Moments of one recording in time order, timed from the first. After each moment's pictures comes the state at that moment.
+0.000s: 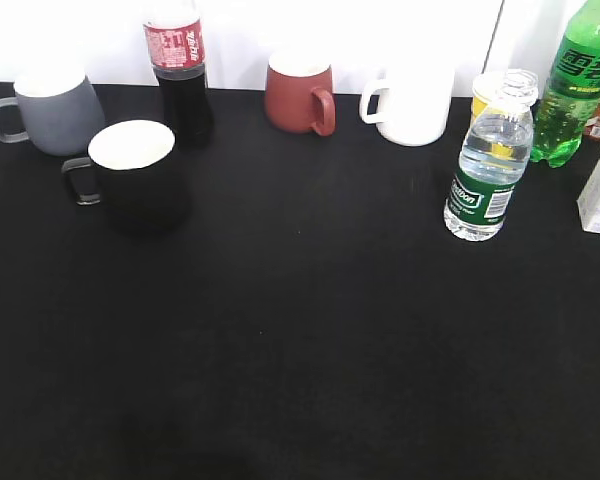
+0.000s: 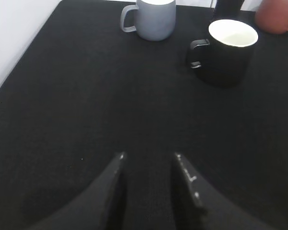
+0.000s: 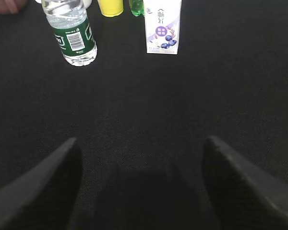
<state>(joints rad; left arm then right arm) 0.02 -0.01 -0.52 -0.04 1.06 -0.06 -0.05 -0.01 -0.50 0.08 1.04 0.04</state>
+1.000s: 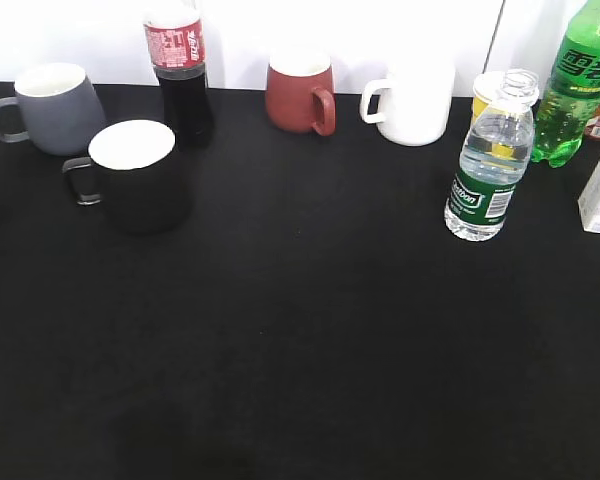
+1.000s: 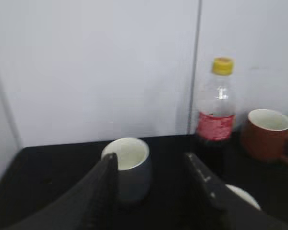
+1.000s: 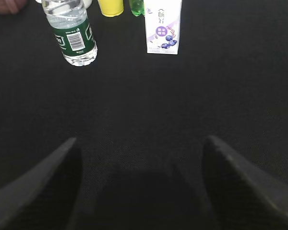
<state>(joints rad) -0.15 0.88 -0.64 -0.24 0.00 0.24 -0.05 -0.01 -0.50 0.08 1.04 0.04</state>
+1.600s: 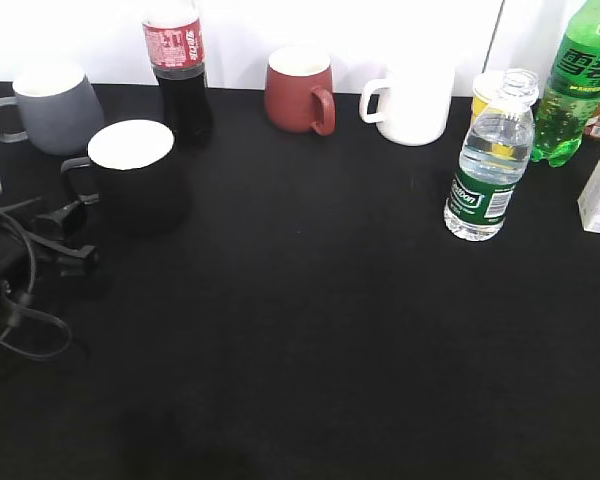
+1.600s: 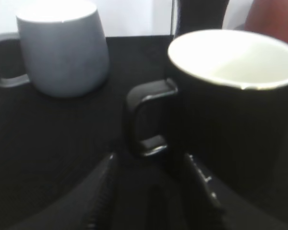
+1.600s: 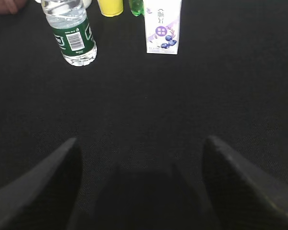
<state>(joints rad) -0.38 1.78 -0.30 -0.22 -1.14 0.01 -0.05 -0.01 -0.50 0.08 1.04 0.04</state>
